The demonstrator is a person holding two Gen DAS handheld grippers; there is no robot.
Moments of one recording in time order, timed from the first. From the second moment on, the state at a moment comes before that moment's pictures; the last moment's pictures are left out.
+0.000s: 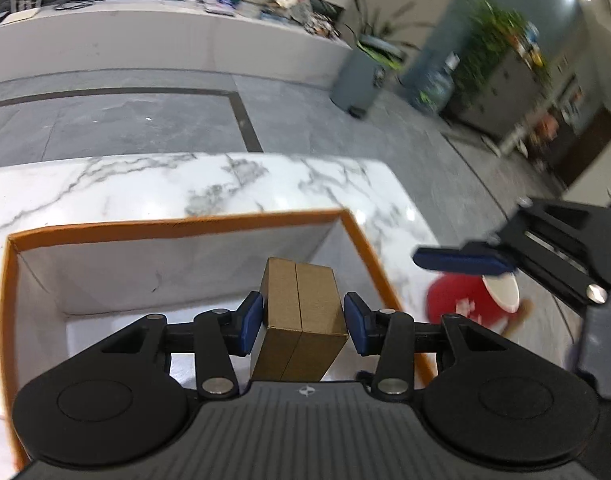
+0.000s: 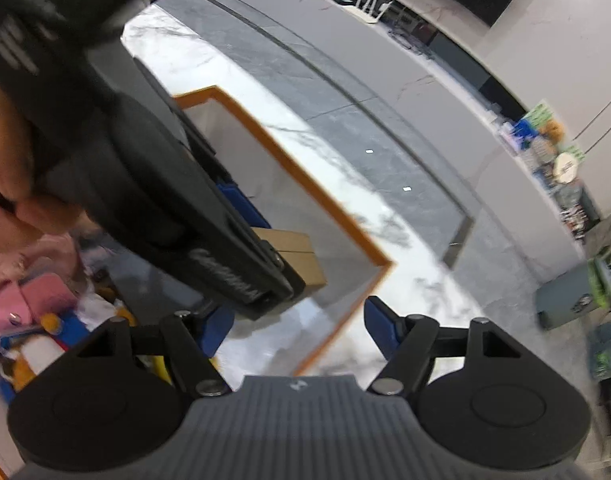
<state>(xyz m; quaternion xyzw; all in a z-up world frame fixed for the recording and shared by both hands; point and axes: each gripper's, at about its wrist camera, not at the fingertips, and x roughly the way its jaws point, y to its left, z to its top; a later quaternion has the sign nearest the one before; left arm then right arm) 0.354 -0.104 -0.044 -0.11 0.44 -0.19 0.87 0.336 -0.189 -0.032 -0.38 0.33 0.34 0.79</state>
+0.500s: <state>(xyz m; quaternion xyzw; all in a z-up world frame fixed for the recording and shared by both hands) 0.365 -0.118 -0.071 -0.14 0.46 -0.14 0.86 0.344 -0.192 -0.041 -0.40 0.37 0.31 0.78</state>
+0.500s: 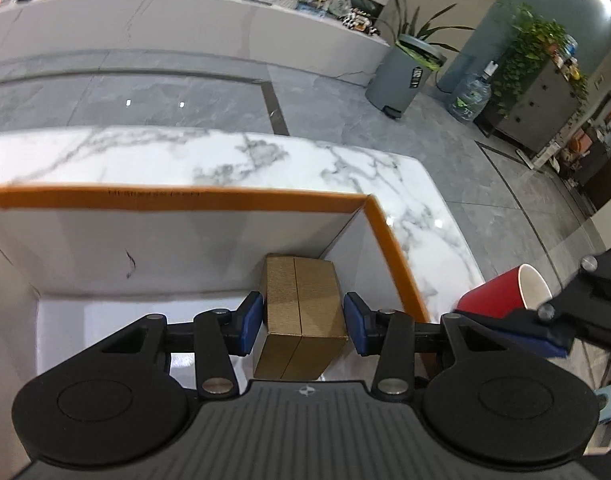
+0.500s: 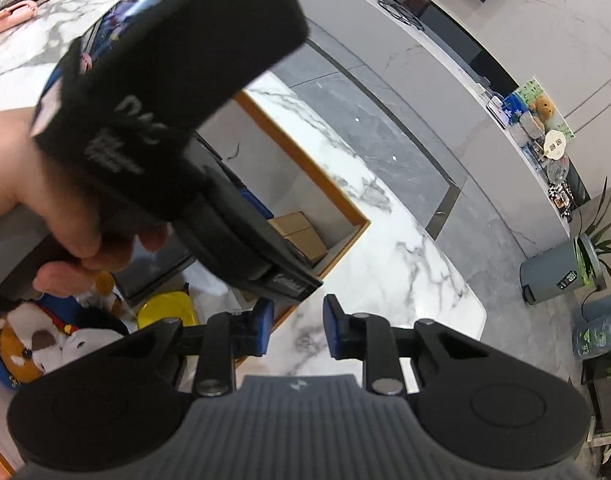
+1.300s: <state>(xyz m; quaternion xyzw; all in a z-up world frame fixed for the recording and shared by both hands) 0.343 -0.105 -0.021 -0.12 0.46 -0.19 0.86 0.313 -0.189 -0.024 -0.39 0.37 0.31 0.79</state>
